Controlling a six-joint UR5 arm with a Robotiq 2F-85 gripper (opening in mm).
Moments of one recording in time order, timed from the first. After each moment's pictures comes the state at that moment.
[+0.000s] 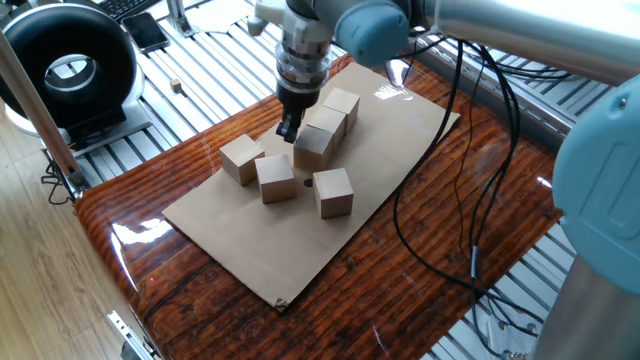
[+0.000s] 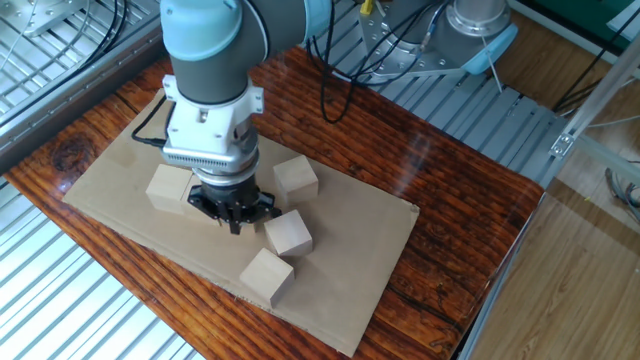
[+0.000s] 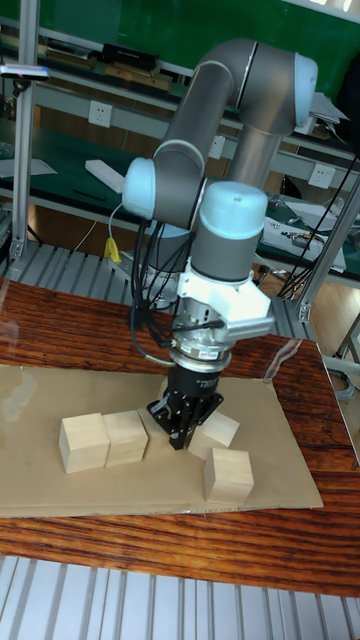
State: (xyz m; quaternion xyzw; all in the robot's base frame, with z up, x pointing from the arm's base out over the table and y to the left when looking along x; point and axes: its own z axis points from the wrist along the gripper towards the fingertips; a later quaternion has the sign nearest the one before) arm 0.611 0.049 0.066 -0.26 0.96 0.02 0.08
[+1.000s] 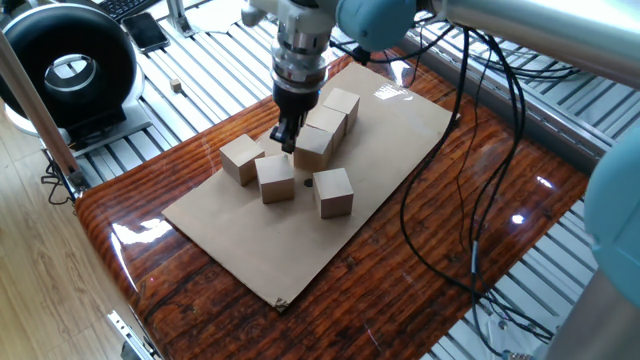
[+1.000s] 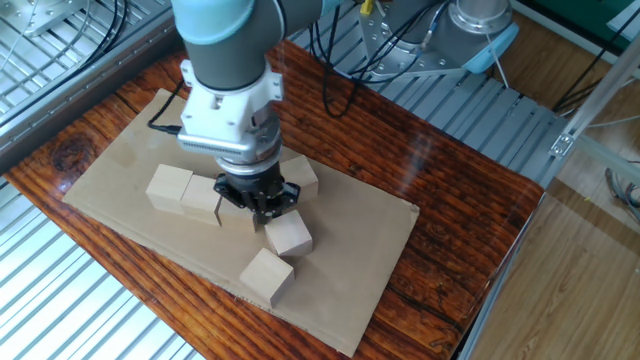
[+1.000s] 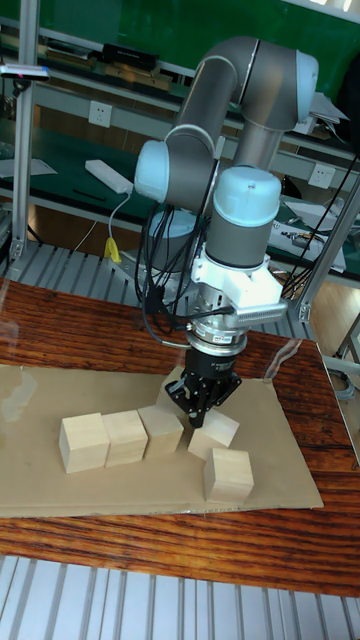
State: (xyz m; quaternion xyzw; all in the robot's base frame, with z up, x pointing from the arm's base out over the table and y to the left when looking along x) arm 0.572 0.071 0.067 -0.23 0.97 0.04 0.05
